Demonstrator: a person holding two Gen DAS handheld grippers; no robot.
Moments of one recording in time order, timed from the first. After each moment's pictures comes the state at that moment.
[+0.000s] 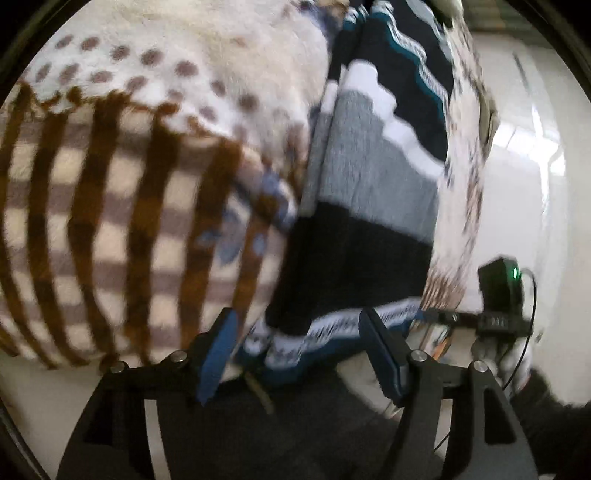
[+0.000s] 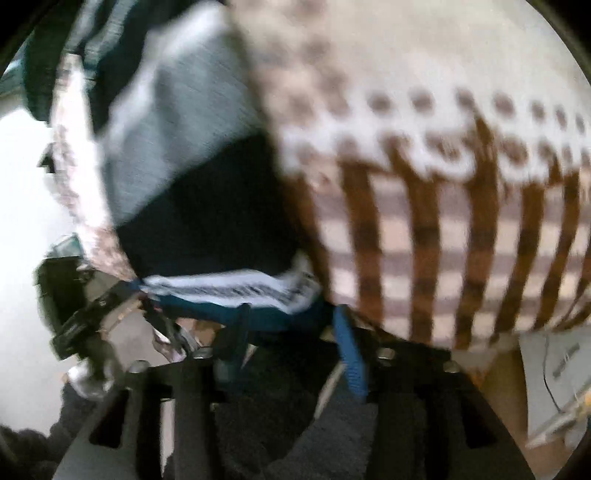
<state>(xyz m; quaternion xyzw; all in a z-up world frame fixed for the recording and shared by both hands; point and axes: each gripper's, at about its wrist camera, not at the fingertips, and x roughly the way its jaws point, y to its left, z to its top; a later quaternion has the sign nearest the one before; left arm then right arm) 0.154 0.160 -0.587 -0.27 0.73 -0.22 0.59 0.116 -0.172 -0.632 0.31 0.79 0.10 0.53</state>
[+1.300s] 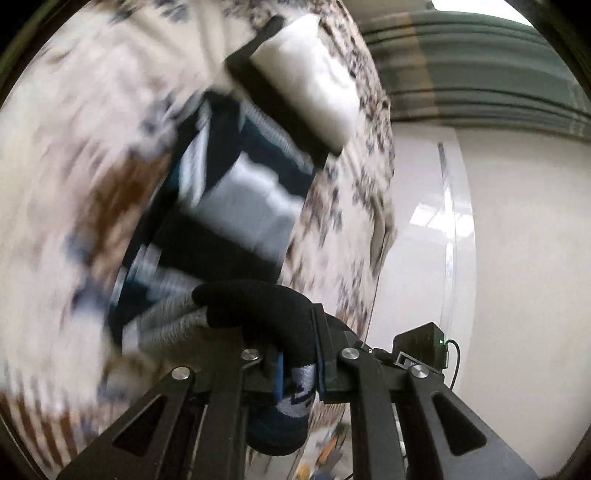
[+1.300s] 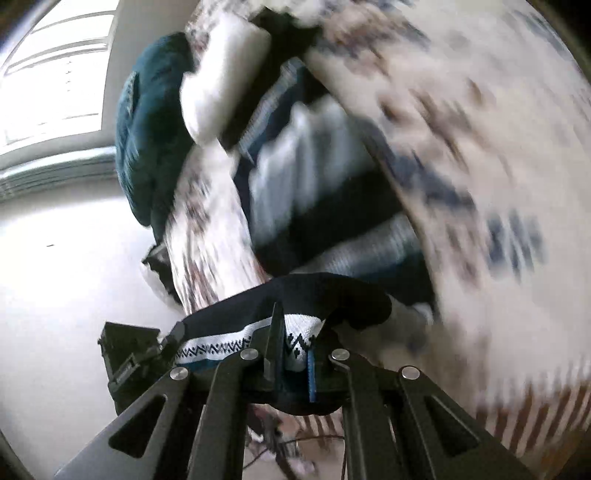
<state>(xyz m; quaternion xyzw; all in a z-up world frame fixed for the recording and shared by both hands) 0.385 0.101 -0.459 -0.41 0.58 -0.25 0.66 0.332 -0.248 -0.472 0.46 0.59 0.10 0.66</state>
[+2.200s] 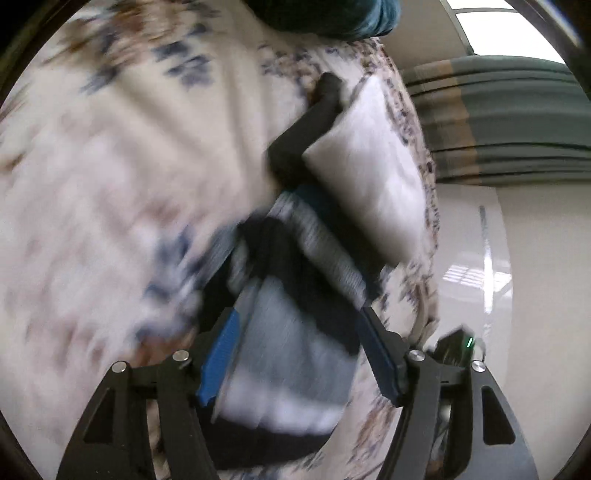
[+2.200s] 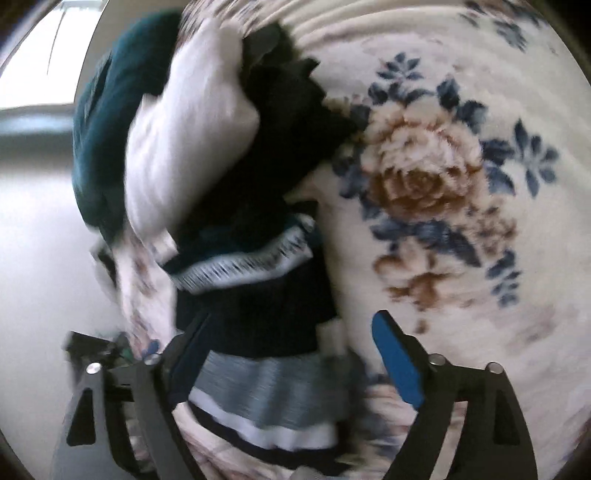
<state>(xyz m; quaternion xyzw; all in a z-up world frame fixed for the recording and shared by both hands) 0.483 0.121 -0.523 -0.42 0.56 -0.14 0.70 0.555 -0.277 -0.551 0.29 0.66 0.11 0.68</state>
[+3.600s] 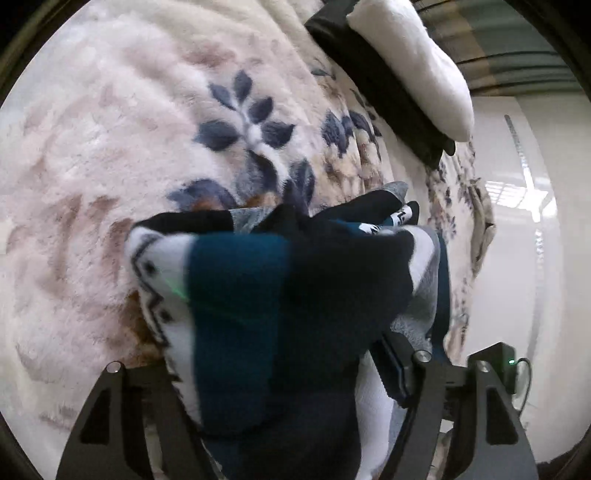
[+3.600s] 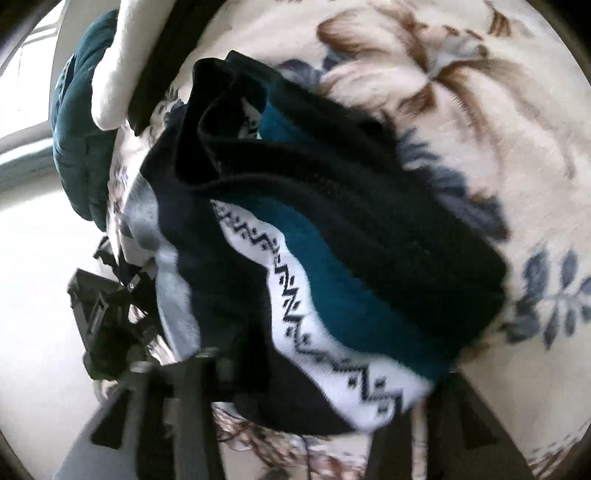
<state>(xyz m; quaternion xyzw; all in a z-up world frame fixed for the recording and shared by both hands) 0.442 0.089 -0.587 -0.28 0.63 -0.19 0.70 0.329 -0.234 -0.601 0.41 0.68 0.06 0.61</state>
